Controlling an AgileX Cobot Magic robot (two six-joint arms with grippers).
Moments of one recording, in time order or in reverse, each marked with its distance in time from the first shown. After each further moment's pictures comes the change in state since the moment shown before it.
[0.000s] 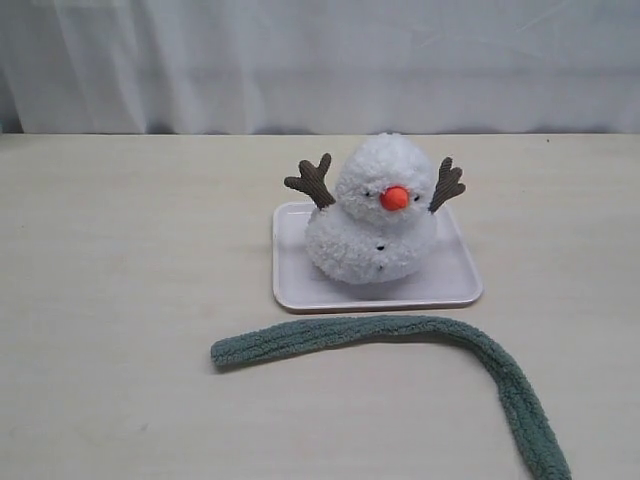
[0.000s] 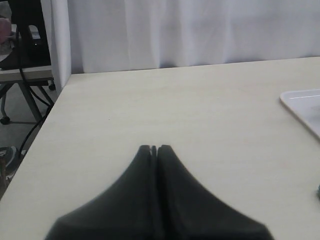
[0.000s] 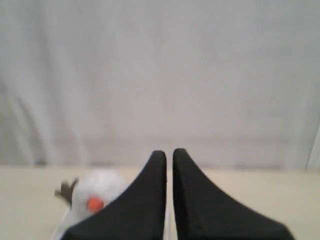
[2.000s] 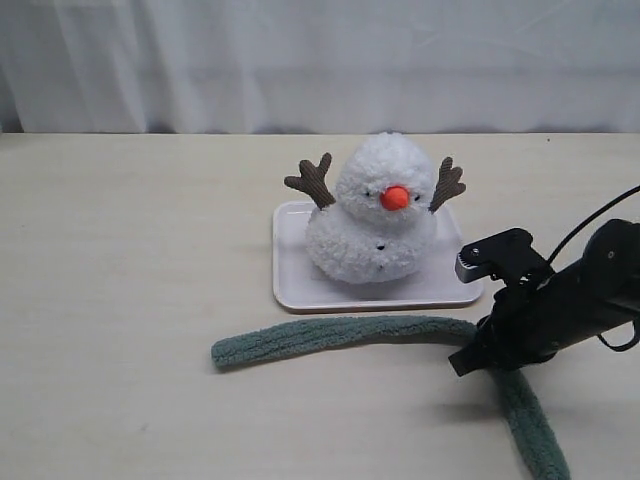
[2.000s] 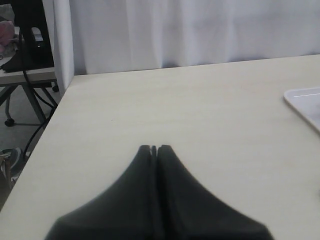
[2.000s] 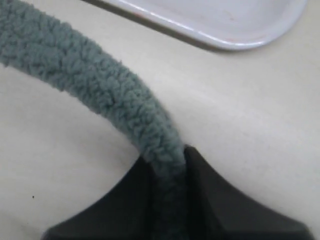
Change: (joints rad) left arm 0.000 0.000 0.000 0.018 0.000 0.000; right arm 0.335 1.541 0.002 0.062 -0.372 -0.348
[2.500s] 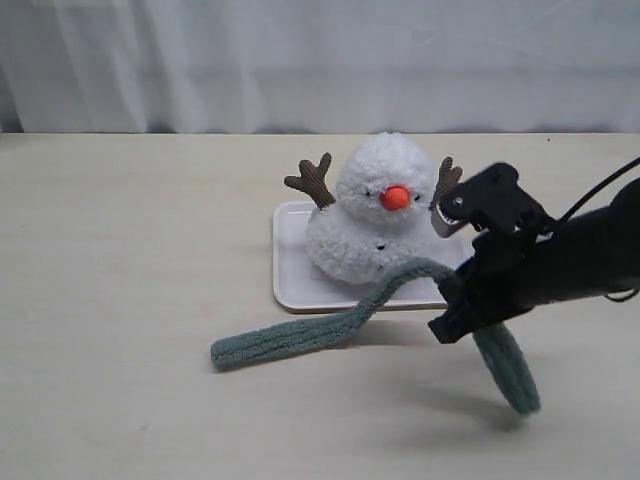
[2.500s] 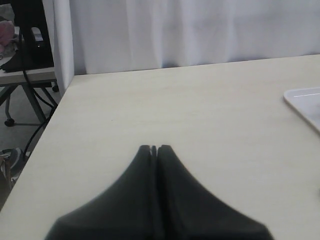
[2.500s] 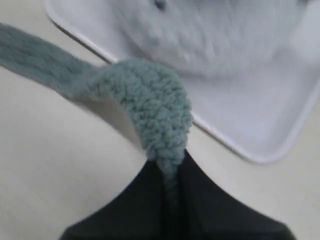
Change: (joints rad) left arm 0.000 0.000 0.000 0.000 0.000 0.000; right arm 0.144 -0.291 -0.040 -0.021 0.054 -0.066
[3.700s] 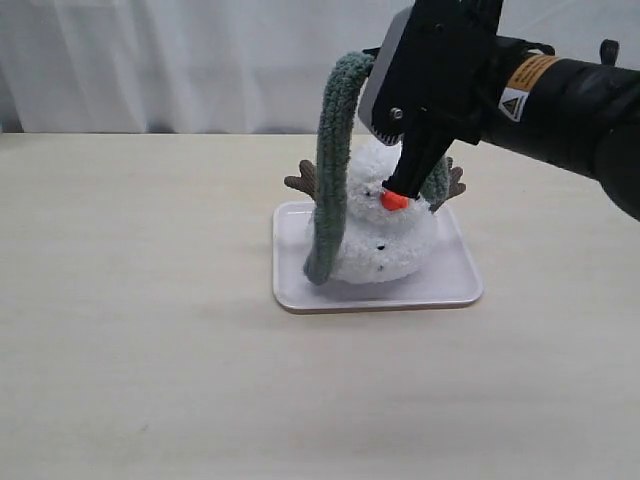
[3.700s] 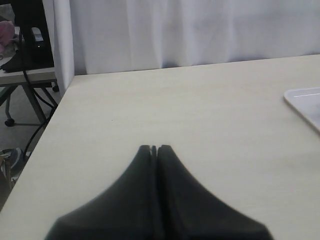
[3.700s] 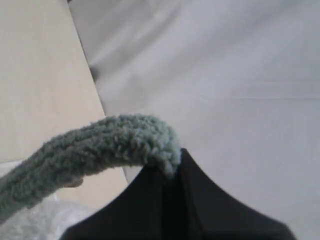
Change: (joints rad) left arm 0.000 0.000 0.000 0.000 0.000 0.000; right arm 0.149 -0.075 -0.193 -0.696 -0.520 -0.021
